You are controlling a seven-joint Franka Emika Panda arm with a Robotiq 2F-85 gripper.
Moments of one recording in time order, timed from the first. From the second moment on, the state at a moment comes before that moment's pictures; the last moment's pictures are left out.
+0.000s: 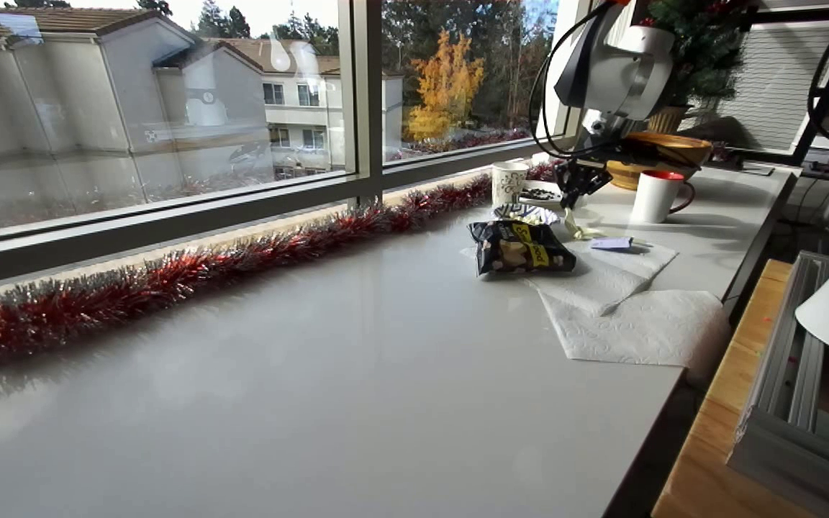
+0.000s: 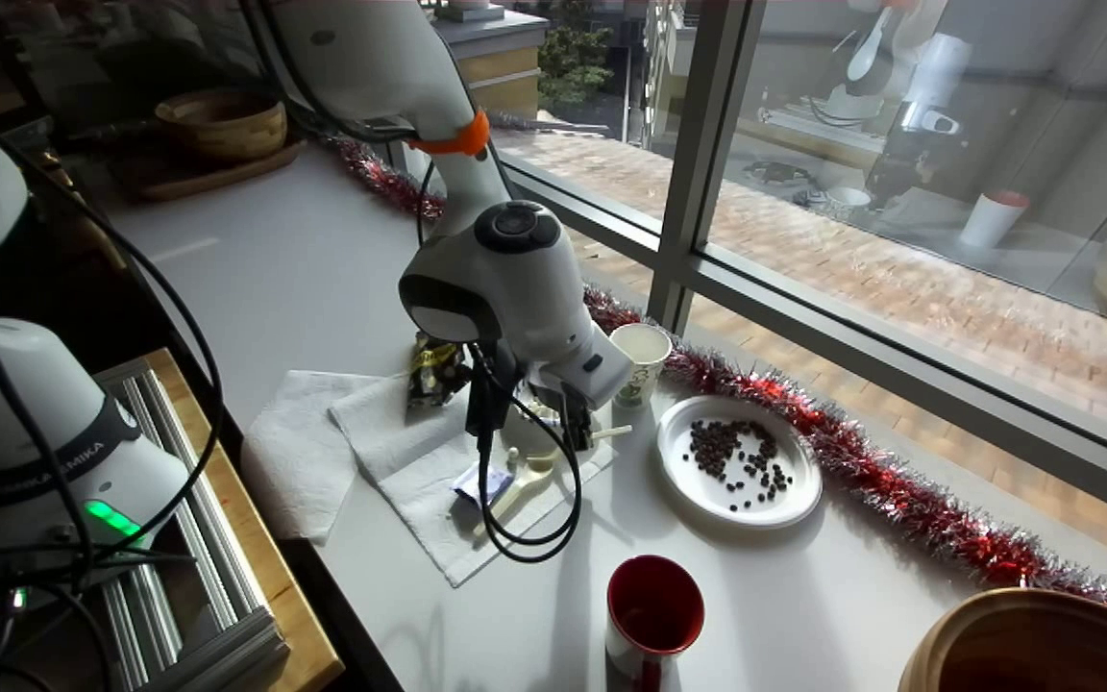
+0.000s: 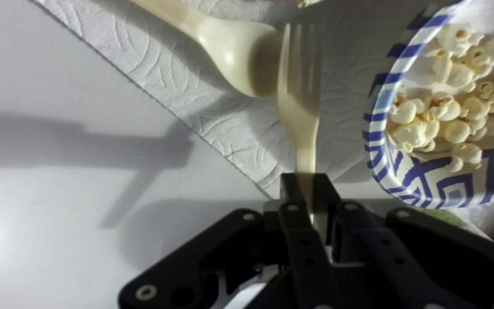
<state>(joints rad) -0.58 0.49 0.12 -2.39 0.58 3.15 -0.32</state>
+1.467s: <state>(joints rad) -0.70 0.35 0.42 -2.62 0.36 3.84 -0.26</state>
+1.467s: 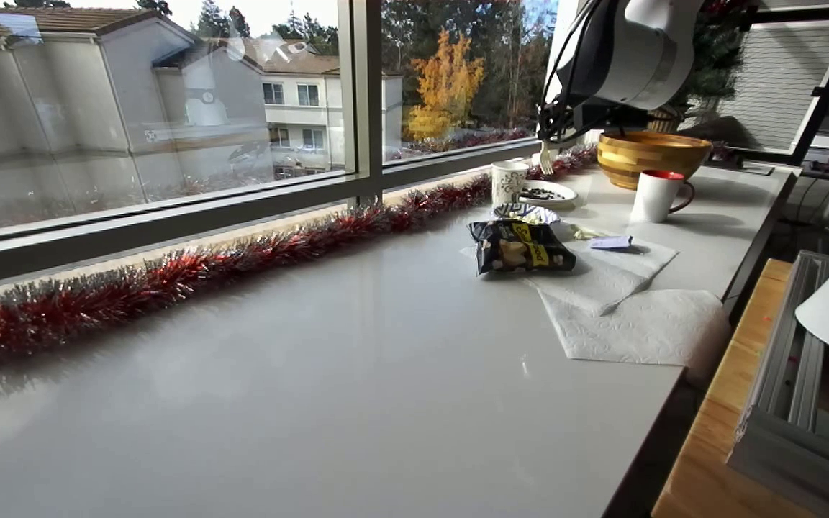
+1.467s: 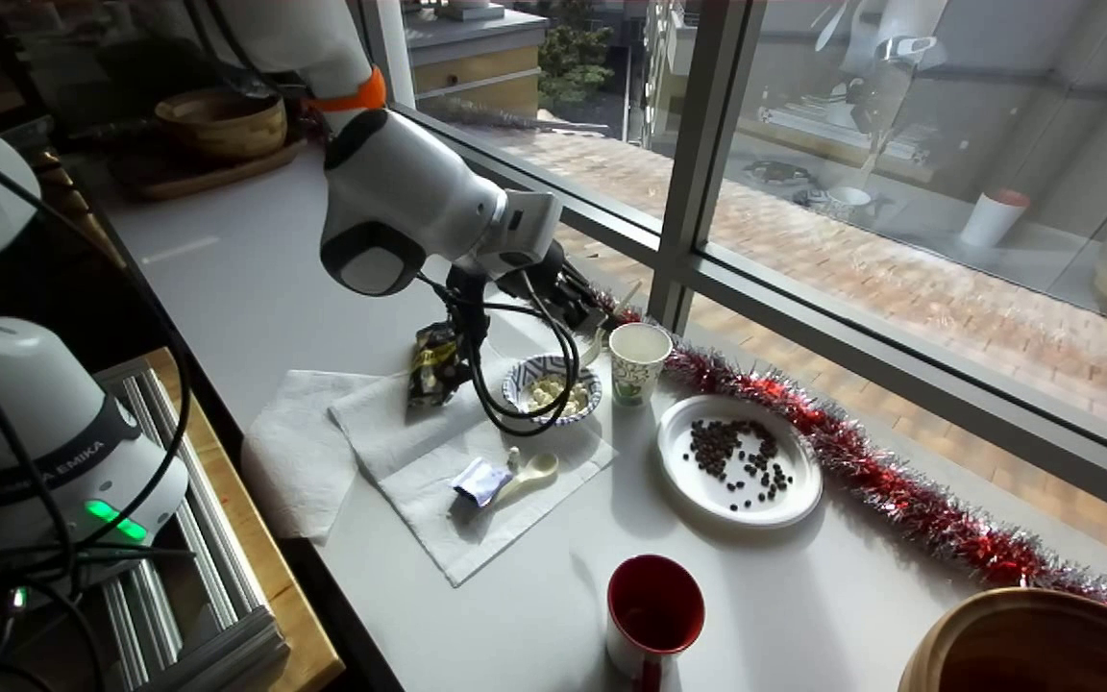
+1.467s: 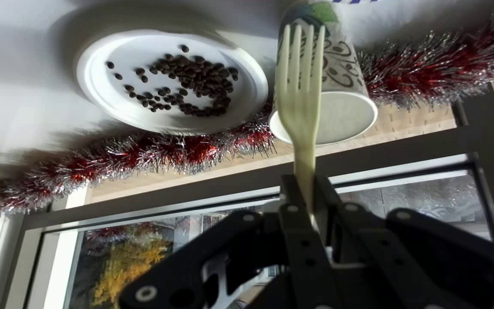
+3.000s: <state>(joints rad) -0.23 0.51 -0.10 -2.57 0.04 4.21 -0.03</state>
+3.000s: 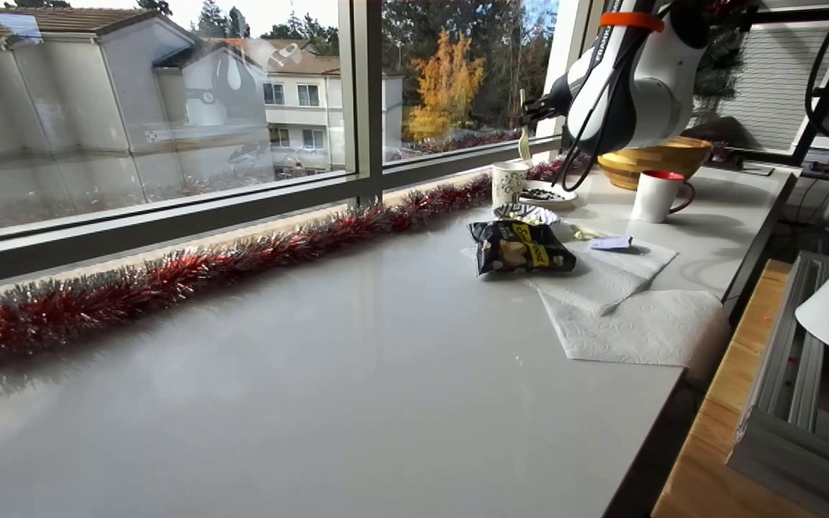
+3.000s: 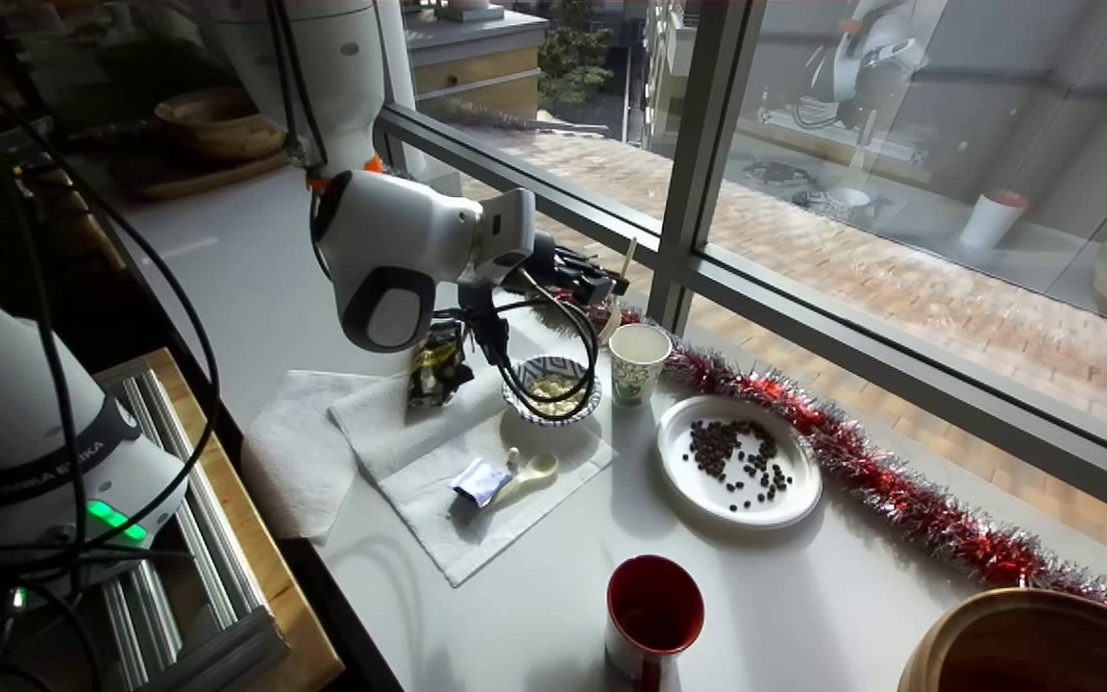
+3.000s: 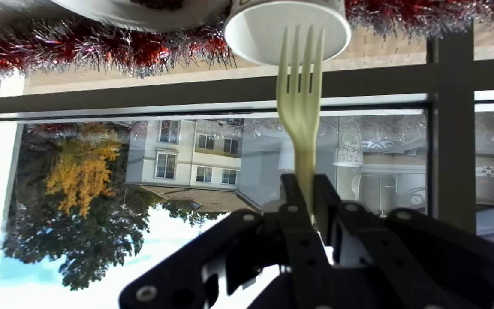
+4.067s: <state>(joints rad) -0.30 0.74 -0.01 -2.43 -0.16 4.21 -0.09</state>
